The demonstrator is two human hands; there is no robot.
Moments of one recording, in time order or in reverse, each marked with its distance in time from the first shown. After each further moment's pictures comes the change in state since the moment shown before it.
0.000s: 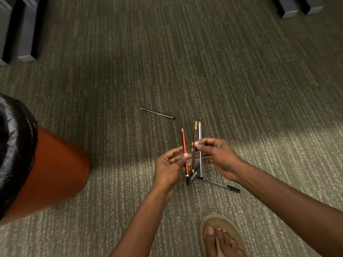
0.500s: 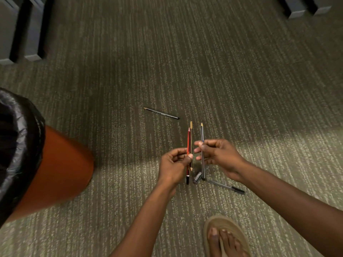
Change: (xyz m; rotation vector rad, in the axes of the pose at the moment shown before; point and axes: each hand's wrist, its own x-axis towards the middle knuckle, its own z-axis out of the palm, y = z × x) left_hand 0.013 -0.005 -0.006 0.167 0.032 0.023; right_hand 0.002 0.000 0.004 -0.061 -0.022 -0.003
